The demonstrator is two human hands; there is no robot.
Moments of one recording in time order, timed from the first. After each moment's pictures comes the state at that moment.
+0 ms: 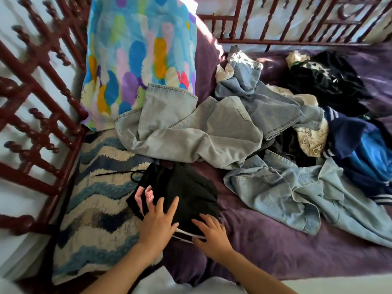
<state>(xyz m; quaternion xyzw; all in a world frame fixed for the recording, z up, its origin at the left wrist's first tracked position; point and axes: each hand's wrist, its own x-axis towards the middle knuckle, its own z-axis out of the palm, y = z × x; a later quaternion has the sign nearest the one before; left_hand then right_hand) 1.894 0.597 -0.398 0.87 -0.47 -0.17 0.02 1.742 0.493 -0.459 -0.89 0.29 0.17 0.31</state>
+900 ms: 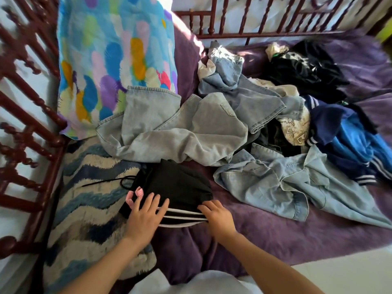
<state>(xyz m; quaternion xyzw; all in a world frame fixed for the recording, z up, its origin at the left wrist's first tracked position) 1.921 0.593 -0.401 0.76 -0.64 -0.03 -0.11 1.743 0.456 -0.418 -0.95 0.26 0.01 0.15</state>
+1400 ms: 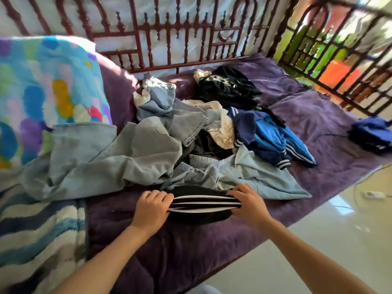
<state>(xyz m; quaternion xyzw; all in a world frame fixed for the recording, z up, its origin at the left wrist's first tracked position) 1.809 0.464 -0.342 0.65 -0.74 0.07 0.14 1.550 0.363 -0.323 -0.87 0.46 -0.08 0.16</state>
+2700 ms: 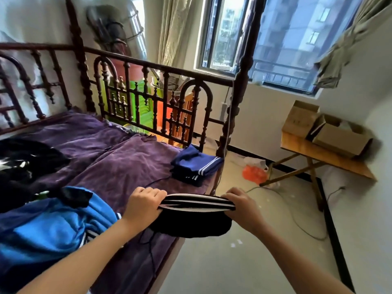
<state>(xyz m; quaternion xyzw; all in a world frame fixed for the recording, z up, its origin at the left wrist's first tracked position) 1.165 0.007 -0.238 0.38 -0.89 0.12 0.24 0.906 0.106 -0.207 -0.69 0.68 -0.23 0.02</state>
